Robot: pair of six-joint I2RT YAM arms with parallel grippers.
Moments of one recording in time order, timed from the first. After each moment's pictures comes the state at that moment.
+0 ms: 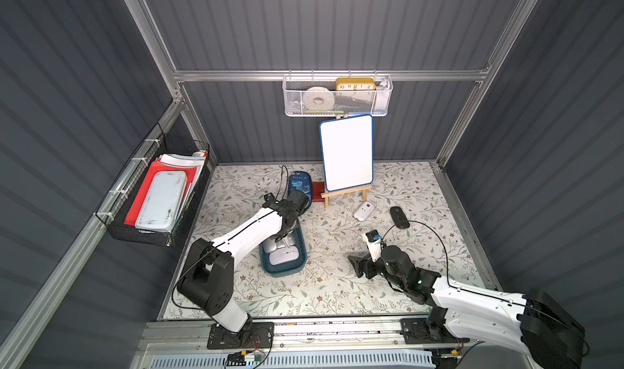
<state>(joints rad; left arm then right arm) -0.57 1.66 1.21 -0.90 -0.47 -0.96 0.84 1.03 0.30 0.19 0.16 0.29</state>
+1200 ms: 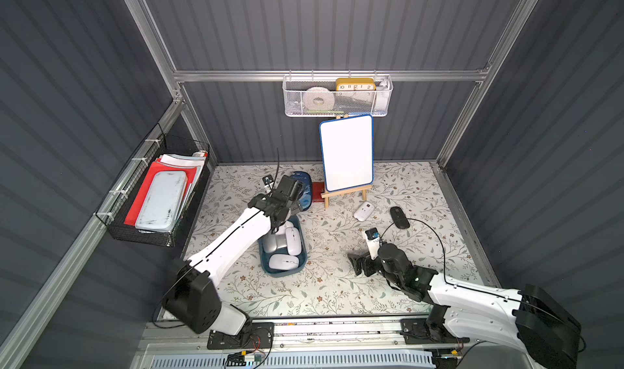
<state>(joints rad) -0.56 1.41 1.24 -0.73 -0.37 -0.80 0.83 1.08 0.35 0.15 0.23 0.31</state>
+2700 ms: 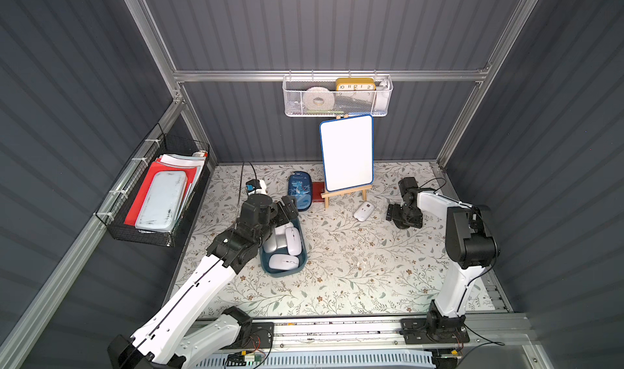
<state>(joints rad) -0.56 1.00 1.00 -0.46 -0.19 -0.68 0.06 1.95 1.29 -0.67 0.06 0.36</state>
